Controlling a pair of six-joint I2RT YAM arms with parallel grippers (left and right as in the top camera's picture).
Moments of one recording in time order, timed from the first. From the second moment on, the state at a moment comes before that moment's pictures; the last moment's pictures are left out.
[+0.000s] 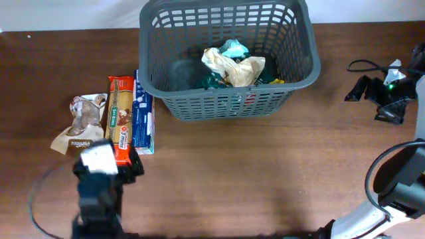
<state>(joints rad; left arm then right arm) 0.00 0.46 0.48 -0.47 -0.20 -0.08 -0.47 1.94 1.76 -1.33 -0.27 0.05</state>
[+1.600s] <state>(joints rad) 0.04 2.23 1.78 -1.11 0.18 0.01 -0.47 1.94 1.76 -1.33 -0.28 0.05</state>
